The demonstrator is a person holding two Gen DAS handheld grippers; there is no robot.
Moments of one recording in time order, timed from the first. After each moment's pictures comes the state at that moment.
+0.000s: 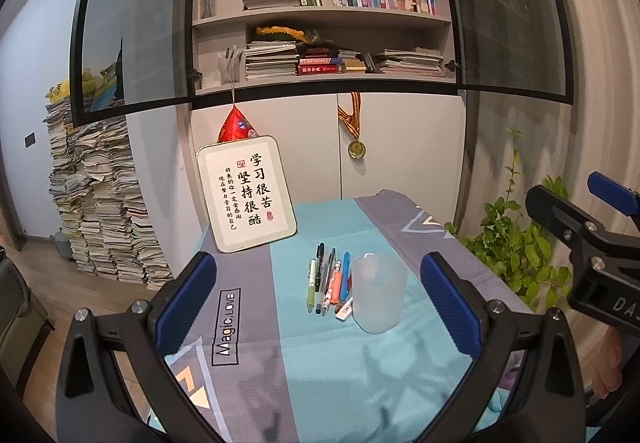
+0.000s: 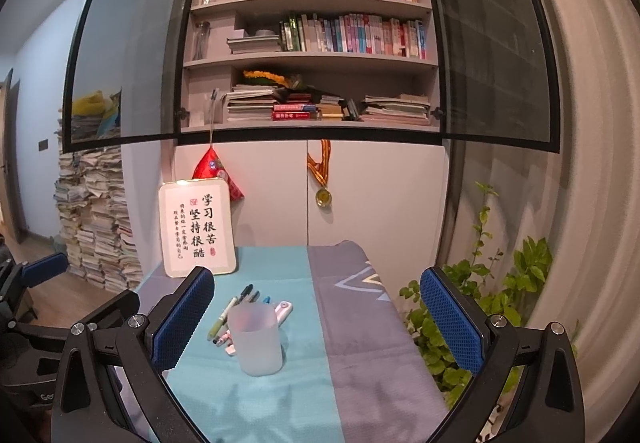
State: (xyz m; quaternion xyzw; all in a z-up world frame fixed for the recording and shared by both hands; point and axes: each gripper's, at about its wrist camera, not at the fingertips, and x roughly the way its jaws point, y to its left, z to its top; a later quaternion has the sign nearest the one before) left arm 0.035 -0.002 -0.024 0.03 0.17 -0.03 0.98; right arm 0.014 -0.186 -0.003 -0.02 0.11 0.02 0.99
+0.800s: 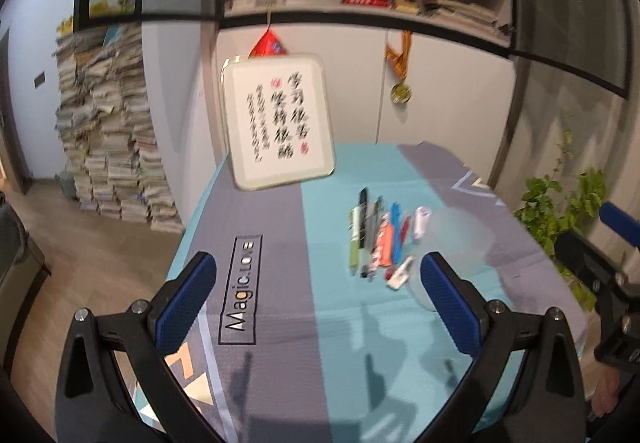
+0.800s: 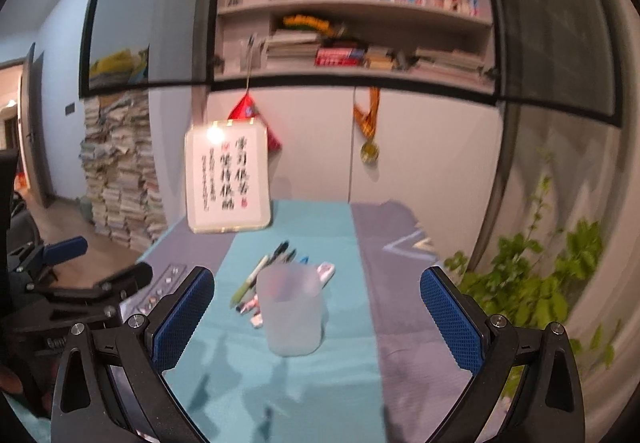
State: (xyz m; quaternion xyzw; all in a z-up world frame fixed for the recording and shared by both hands) left arm 0.120 0.055 -0.096 -0.02 0.28 0.01 0.96; right arm 0.091 -0.148 -0.076 -0.04 0.21 0.09 0.97
